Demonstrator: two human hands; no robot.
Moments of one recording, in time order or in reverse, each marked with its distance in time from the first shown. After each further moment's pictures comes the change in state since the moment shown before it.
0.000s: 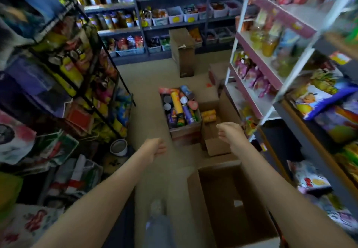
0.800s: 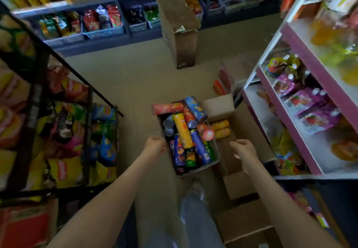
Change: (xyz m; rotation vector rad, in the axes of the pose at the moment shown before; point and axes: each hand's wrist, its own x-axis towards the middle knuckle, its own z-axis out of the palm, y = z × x) left_hand 0.409 0.283 0.021 0.069 0.029 -0.066; right_hand 0.404 -0.110 0.156 -0.150 0.239 0.243
